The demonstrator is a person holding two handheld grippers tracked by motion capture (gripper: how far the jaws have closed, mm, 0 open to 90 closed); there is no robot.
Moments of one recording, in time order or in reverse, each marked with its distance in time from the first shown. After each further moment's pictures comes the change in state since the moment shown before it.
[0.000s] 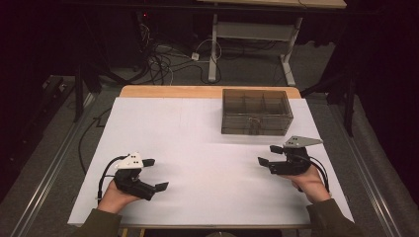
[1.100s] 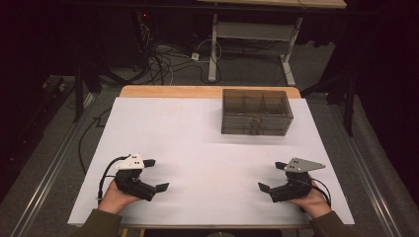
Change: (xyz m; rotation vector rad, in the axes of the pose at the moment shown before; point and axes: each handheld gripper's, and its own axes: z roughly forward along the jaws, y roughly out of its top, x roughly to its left) left arm -0.001 0.000 0.001 0.006 -0.001 0.000; right arm 0.032 -0.044 -0.013 -0.008 0.029 -0.046
